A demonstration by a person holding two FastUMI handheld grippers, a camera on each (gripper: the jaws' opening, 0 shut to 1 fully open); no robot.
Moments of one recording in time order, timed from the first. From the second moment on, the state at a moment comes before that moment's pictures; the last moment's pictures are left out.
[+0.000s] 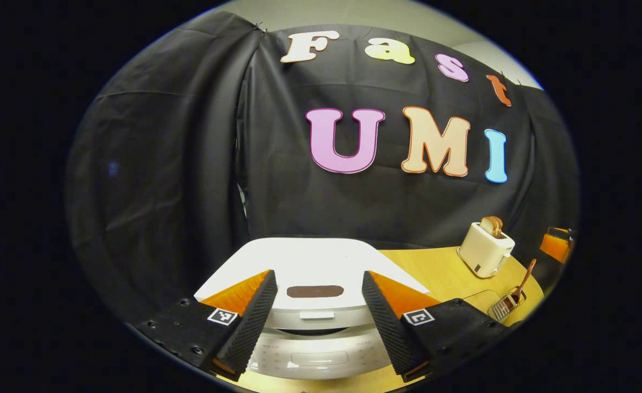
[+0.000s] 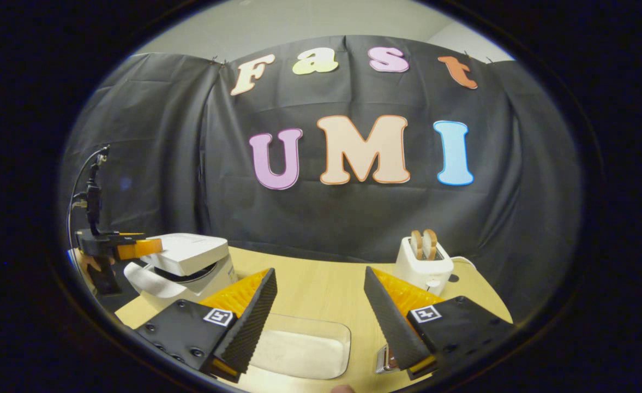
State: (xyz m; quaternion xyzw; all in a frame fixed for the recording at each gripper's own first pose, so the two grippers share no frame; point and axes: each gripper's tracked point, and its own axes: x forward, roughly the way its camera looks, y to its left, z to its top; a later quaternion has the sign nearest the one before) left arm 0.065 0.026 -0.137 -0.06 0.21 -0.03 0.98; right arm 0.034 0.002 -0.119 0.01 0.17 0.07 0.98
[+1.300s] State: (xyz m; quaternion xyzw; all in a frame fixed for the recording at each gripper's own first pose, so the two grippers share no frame) left arm 0.048 0.025 -0.181 -0.04 0.25 -0.03 0.97; right arm 0.029 0.012 -0.104 0.01 0.15 0.08 0.99
